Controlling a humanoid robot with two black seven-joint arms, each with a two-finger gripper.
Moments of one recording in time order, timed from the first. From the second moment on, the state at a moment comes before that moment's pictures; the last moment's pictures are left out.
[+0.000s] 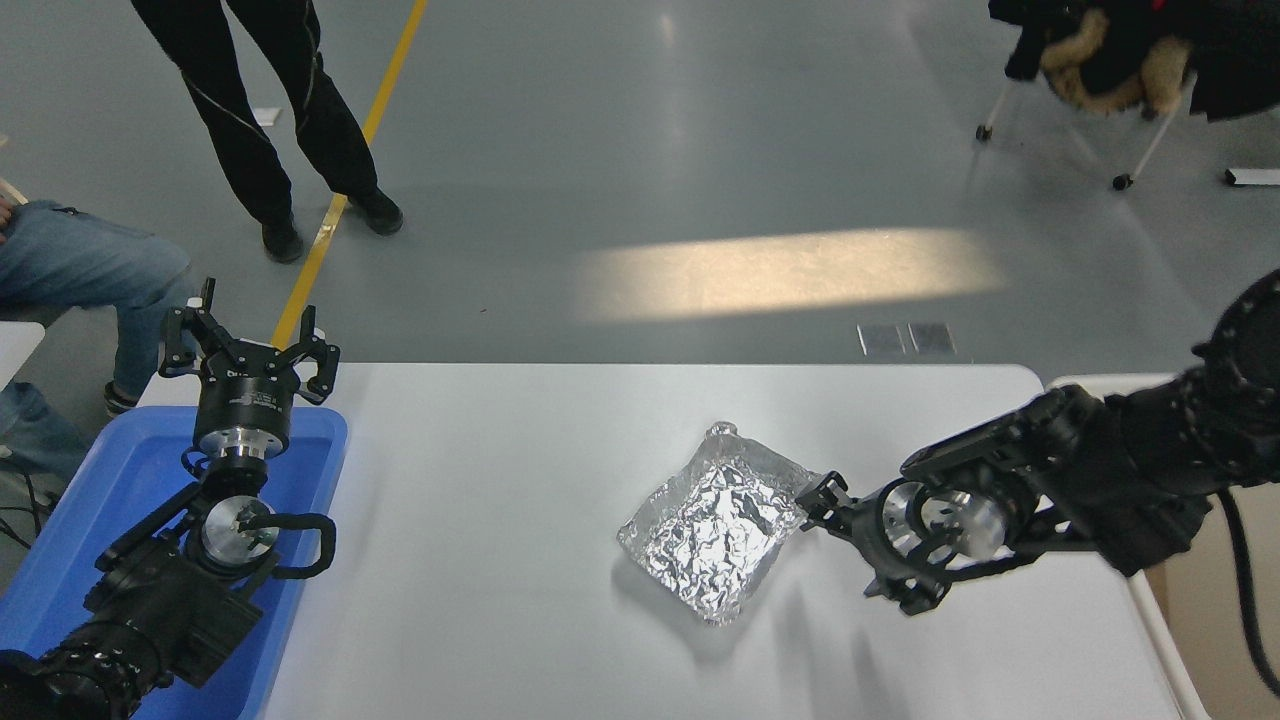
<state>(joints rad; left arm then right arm) -0.61 0.19 -0.97 -0.40 -0.12 -0.54 -0.56 1.34 -0.10 -0.96 1.17 0.55 -0.13 -0.11</state>
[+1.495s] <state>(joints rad) -0.61 0.19 -0.97 -0.40 -0.12 -0.54 -0.56 1.68 -0.19 -0.95 1.46 0.44 -0.11 -0.11</state>
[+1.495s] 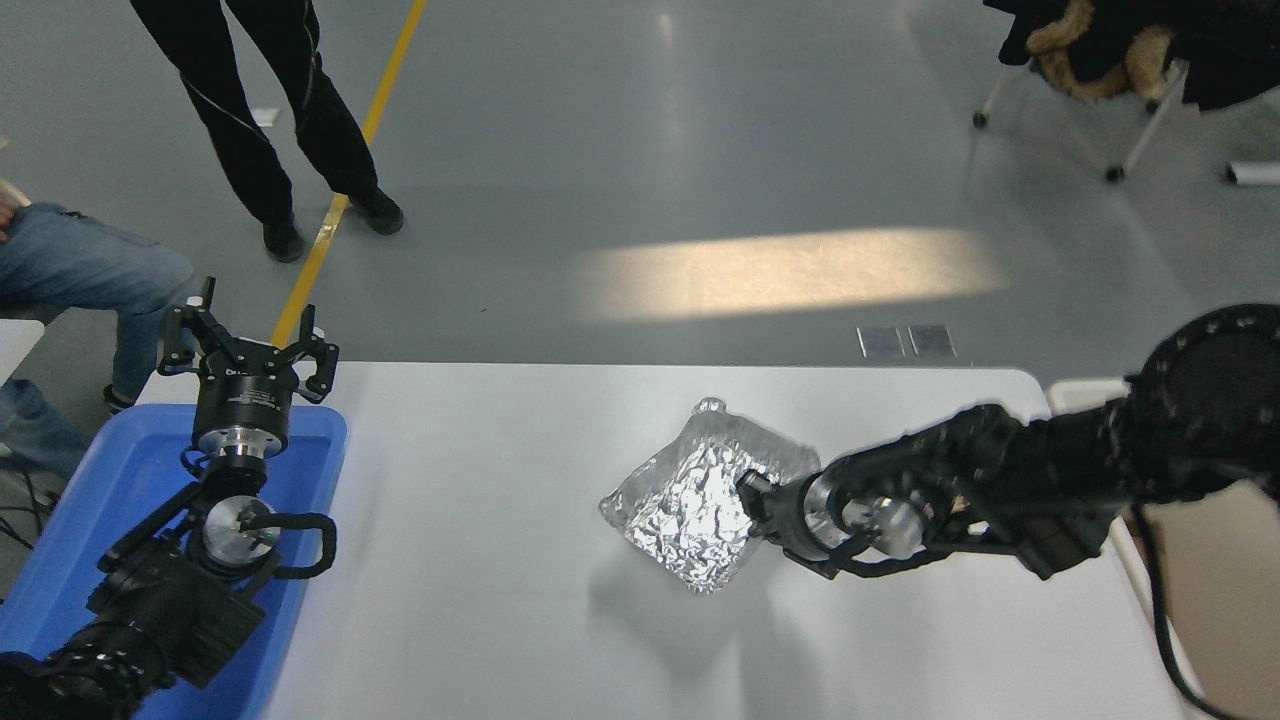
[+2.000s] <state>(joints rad) -0.61 0.19 -0.97 -0.40 -0.12 -0.54 -0.56 2.42 -0.37 -1.23 1.70 0.41 0.44 -0.11</state>
